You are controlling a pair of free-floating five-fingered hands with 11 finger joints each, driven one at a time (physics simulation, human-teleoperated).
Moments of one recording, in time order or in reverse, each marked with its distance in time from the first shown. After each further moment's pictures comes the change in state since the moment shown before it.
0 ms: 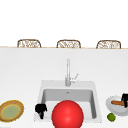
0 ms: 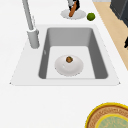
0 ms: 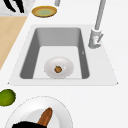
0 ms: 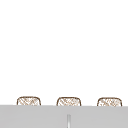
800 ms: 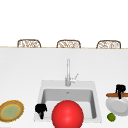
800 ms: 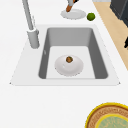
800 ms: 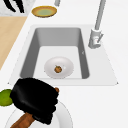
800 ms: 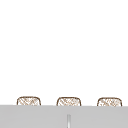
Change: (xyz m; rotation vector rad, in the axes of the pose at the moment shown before) left hand 0.000 0.000 0.000 0.000 0.000 0.000; right hand 0.077 -0.086 0.032 -0.045 0.069 0.011
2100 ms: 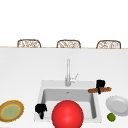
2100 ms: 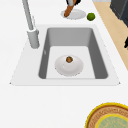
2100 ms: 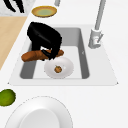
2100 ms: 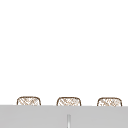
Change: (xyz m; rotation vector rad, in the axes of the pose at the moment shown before) left hand 0.000 0.000 0.000 0.000 0.000 0.000; right hand 0.181 -0.033 0.049 -0.046 -0.018 -0.016
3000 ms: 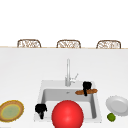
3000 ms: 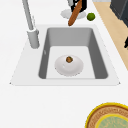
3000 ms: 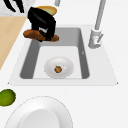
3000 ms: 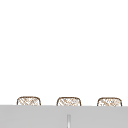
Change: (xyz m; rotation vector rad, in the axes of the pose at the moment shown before) left hand 0.000 0.000 0.000 0.000 0.000 0.000; right hand 0.116 0.018 0.046 -0.002 -0.005 -0.004
